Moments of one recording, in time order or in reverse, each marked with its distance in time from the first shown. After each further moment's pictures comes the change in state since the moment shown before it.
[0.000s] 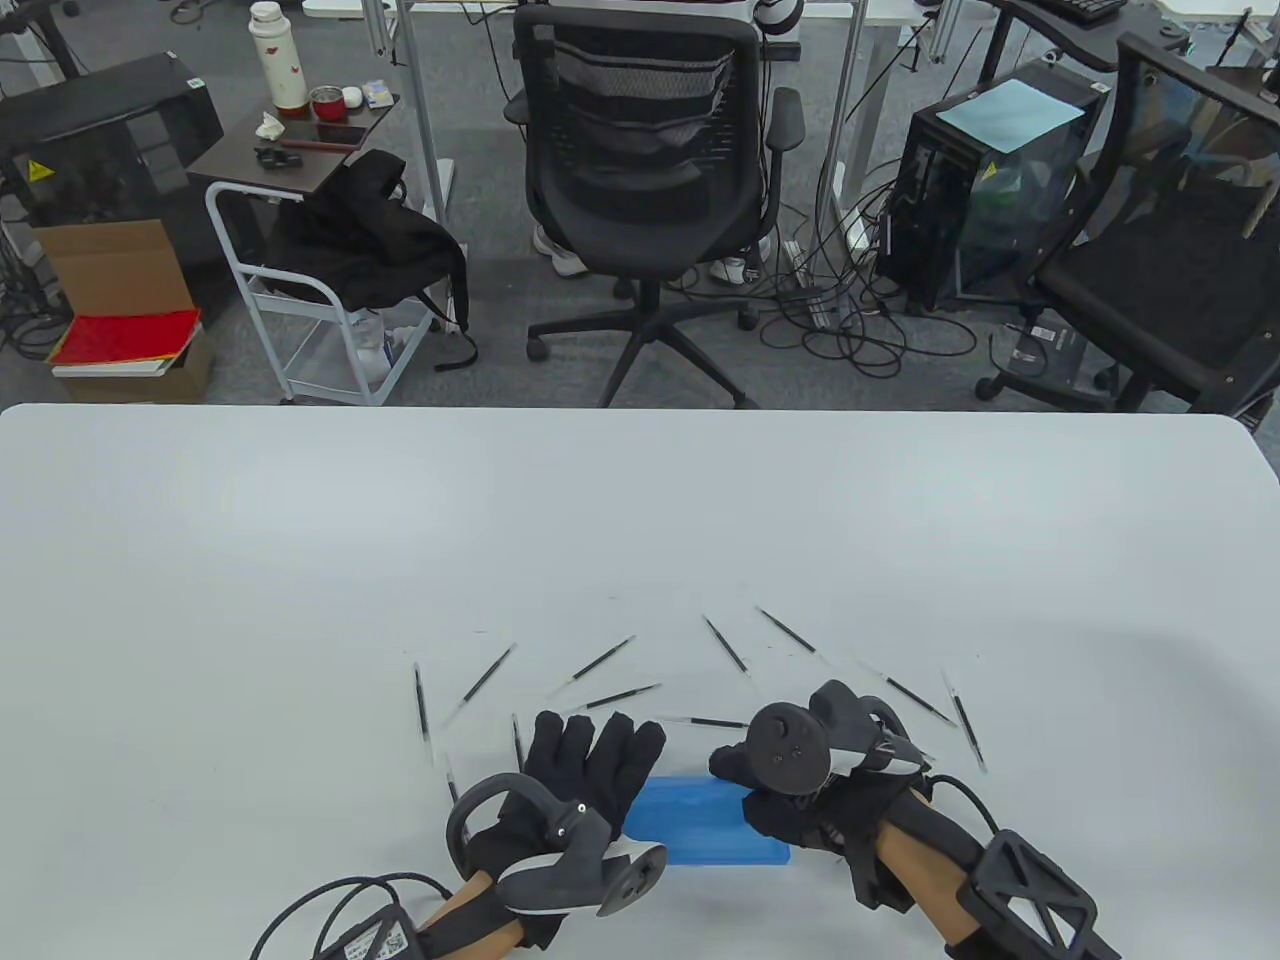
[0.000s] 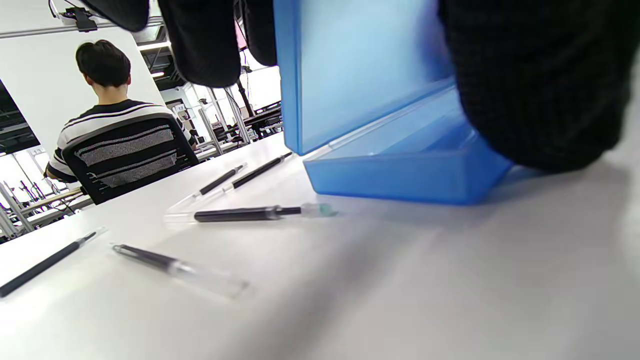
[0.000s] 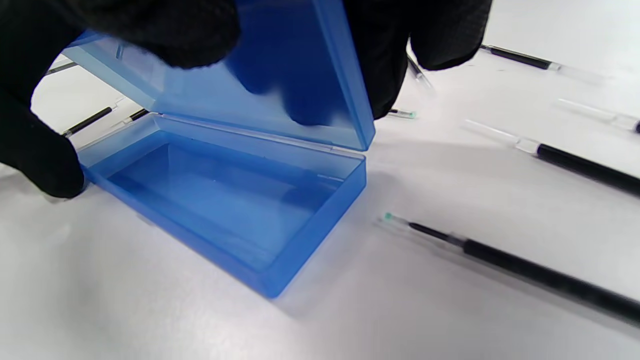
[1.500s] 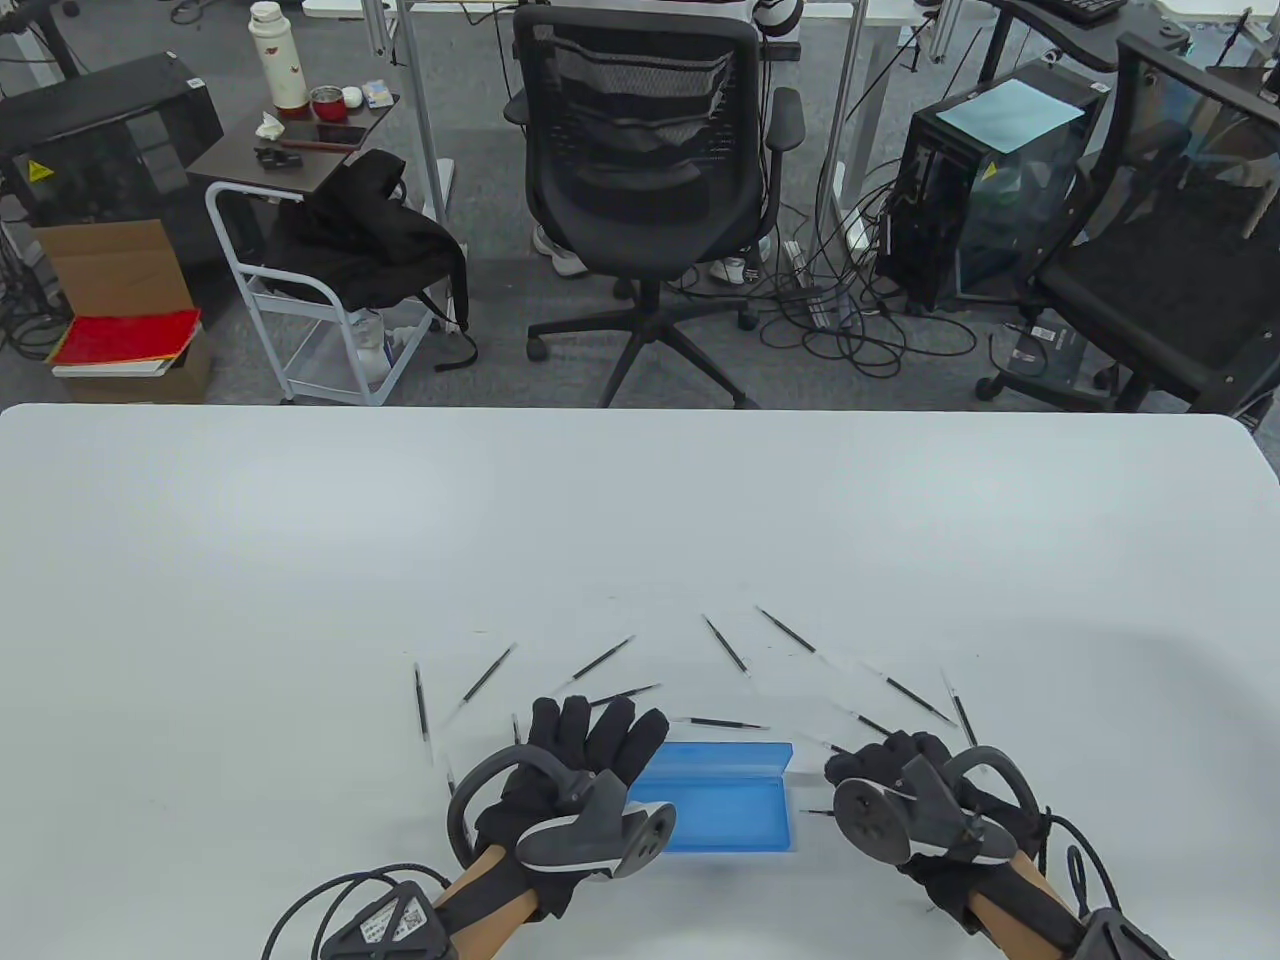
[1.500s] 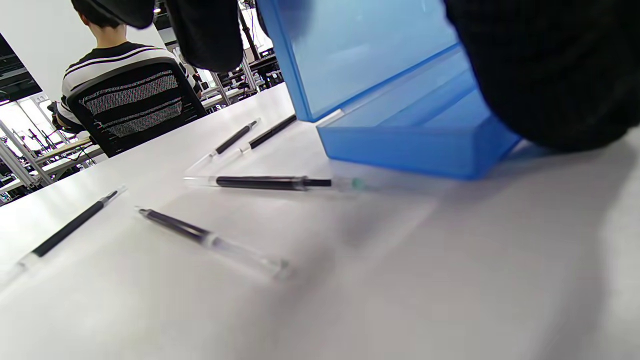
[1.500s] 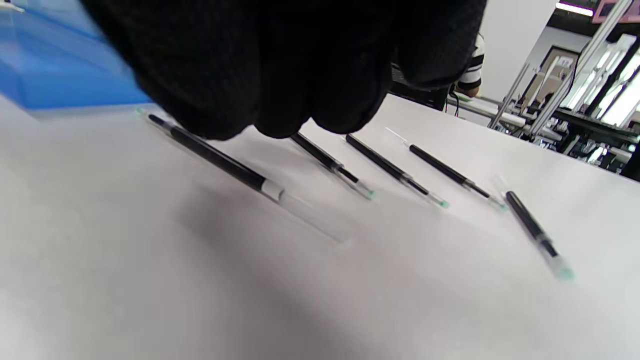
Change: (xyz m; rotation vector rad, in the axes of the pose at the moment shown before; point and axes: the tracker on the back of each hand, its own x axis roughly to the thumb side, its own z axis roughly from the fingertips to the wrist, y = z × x) left_hand -0.010 0.004 -0.019 -0.191 0.013 0.005; right_hand -0.035 0.040 0.071 -0.188 0.210 0.468
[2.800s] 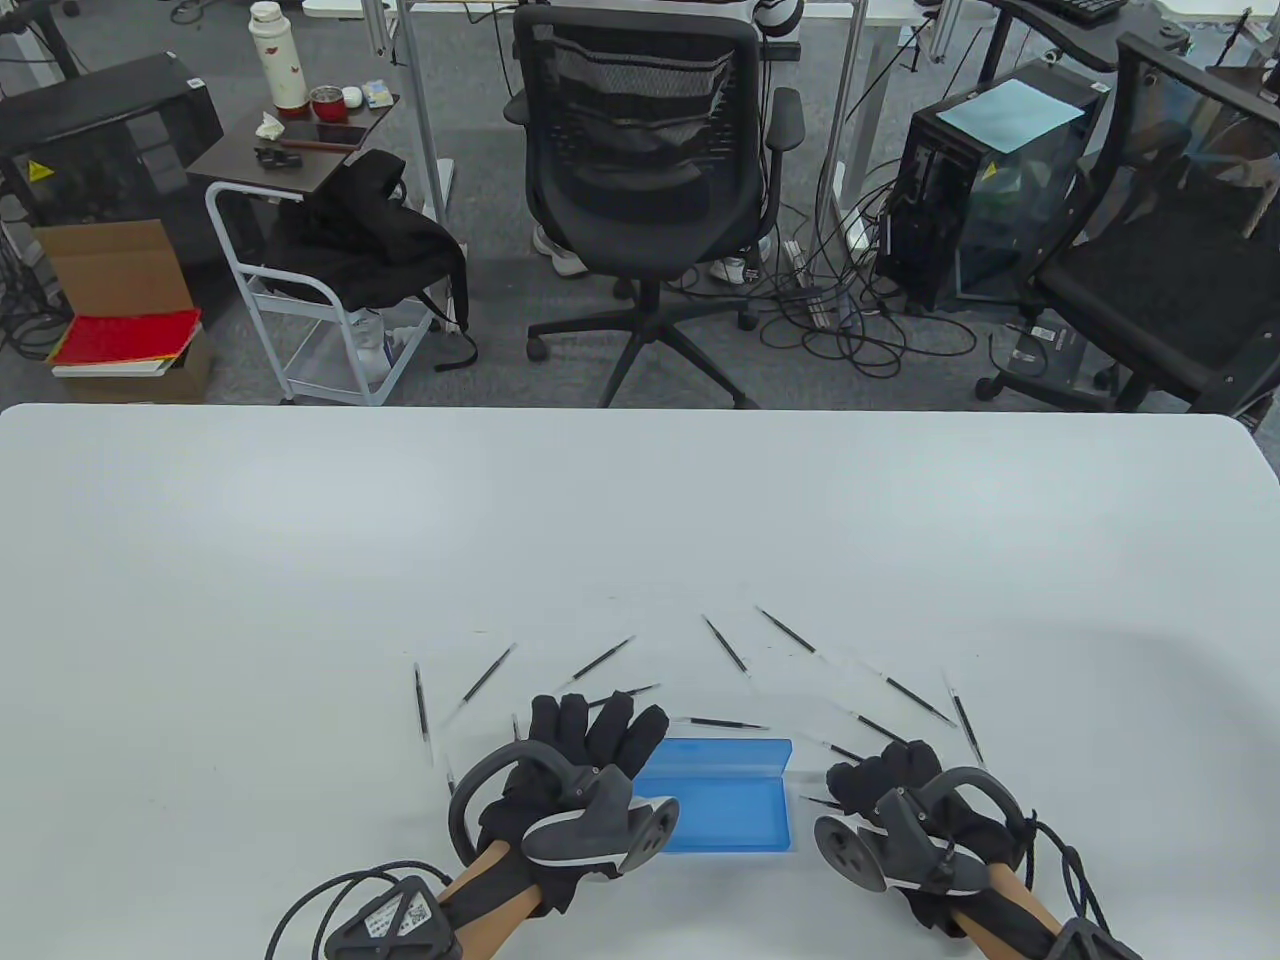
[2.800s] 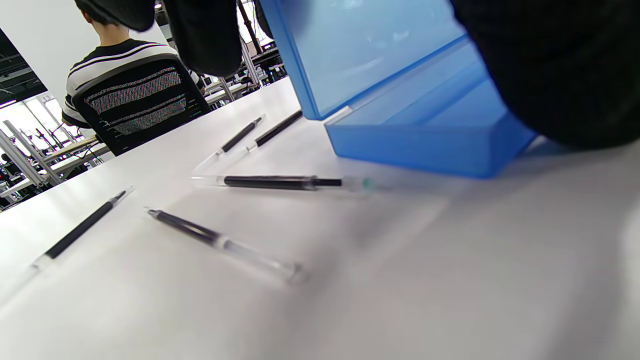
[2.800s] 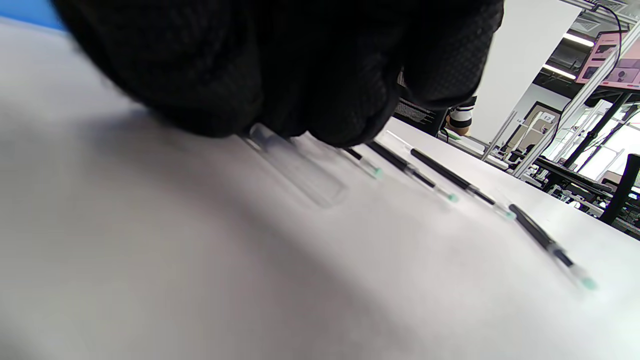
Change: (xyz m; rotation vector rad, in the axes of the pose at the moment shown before) left_hand 0.001 0.001 -0.005 -0.024 0.010 -0.020; right_hand 0.011 0.013 -0.002 -0.061 0.018 0.091
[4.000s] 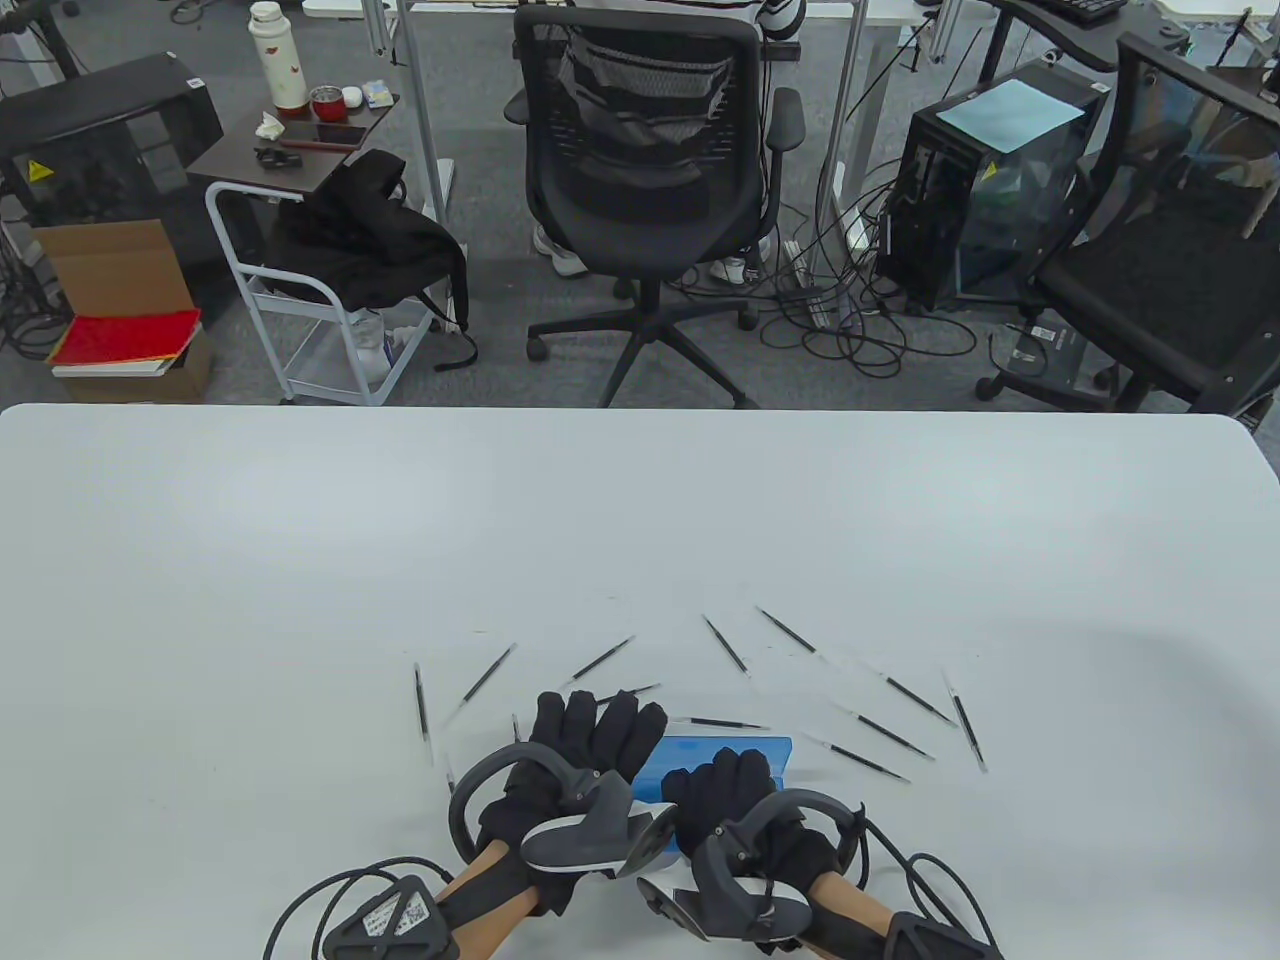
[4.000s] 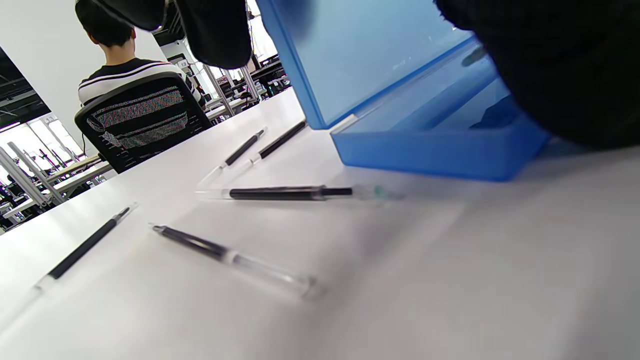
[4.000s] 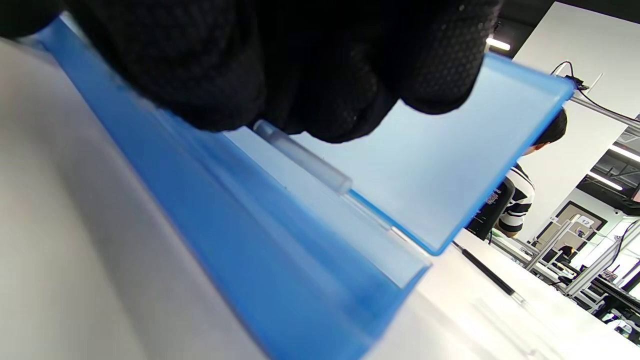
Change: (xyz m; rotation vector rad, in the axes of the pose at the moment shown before) left_hand 0.001 -0.002 0.000 0.040 -0.004 -0.030; right_hand 0.124 -0.057 -0.043 -0.197 -0.121 0.146
